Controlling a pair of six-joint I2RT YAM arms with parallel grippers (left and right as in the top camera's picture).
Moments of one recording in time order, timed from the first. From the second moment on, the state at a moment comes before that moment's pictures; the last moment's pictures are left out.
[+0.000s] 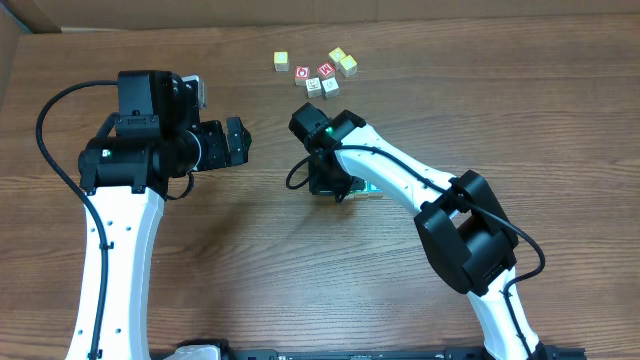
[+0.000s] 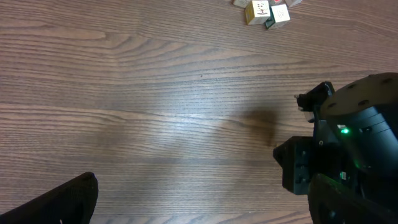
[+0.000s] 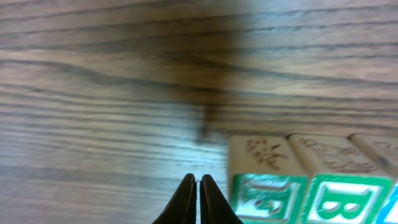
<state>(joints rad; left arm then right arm) 0.01 1.39 1.43 -1.05 0.17 -0.16 0.72 2.24 1.80 -1.05 -0.03 0.69</state>
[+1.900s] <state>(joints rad) 0.01 1.39 1.43 -1.06 0.17 -0.16 0.42 2.48 1.97 -0.36 -0.10 0.23</state>
